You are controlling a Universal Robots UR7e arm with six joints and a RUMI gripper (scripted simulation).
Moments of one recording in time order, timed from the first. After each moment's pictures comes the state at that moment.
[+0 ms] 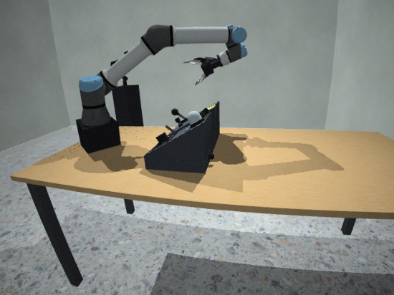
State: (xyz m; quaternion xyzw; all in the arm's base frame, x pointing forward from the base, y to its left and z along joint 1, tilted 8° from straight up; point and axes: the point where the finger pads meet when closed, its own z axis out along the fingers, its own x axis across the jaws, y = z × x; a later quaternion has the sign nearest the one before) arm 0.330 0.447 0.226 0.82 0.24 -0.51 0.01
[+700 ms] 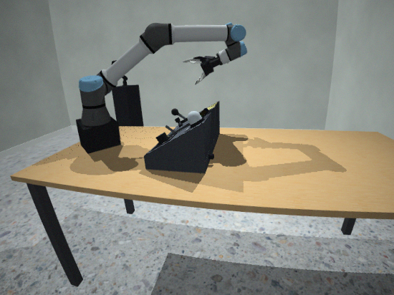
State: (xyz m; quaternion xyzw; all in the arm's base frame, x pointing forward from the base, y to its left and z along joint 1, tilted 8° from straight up) arm 0.331 0.444 0.231 0.83 0.23 -0.51 0.01
